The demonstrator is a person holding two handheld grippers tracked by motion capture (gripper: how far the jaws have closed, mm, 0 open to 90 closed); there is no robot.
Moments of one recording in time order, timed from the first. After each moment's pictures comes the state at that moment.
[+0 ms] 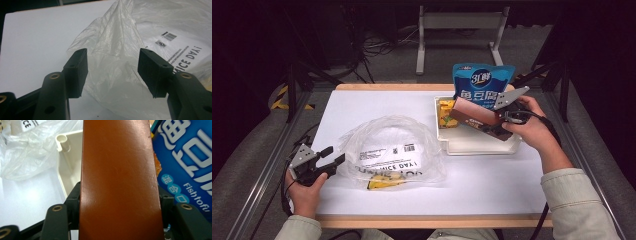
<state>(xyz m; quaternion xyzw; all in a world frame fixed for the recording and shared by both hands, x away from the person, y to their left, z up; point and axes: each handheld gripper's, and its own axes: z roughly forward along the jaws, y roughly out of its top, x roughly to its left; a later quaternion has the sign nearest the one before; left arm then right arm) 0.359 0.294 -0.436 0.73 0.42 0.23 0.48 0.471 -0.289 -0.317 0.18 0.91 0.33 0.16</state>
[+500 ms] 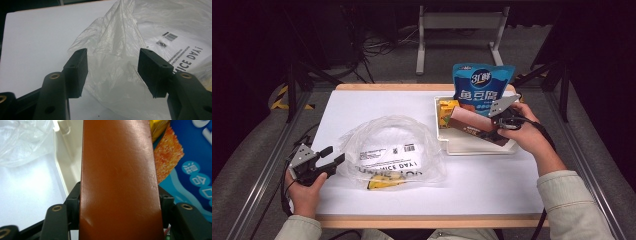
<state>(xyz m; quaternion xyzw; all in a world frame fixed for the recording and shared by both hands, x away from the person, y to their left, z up) 0.360 0.294 -0.437 0.73 0.43 0.23 0.48 0.475 -0.285 -0.344 0.17 0.93 0.30 0.15</state>
